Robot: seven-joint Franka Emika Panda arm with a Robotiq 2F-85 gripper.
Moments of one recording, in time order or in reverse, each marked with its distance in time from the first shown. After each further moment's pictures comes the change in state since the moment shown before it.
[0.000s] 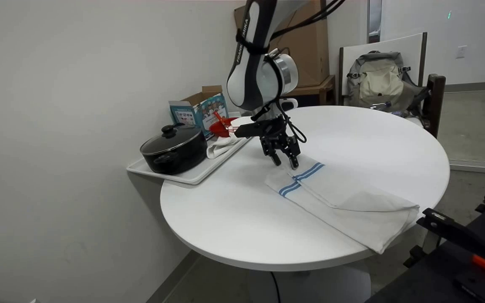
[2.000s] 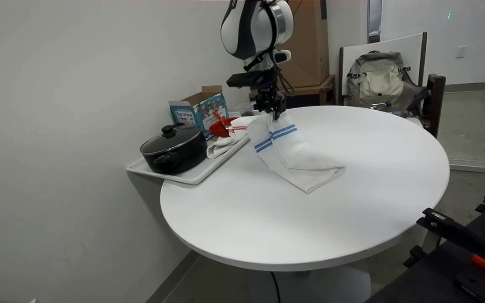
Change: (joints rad) arm -0.012 -0.138 -0.072 0.094 -0.016 -0.024 0.000
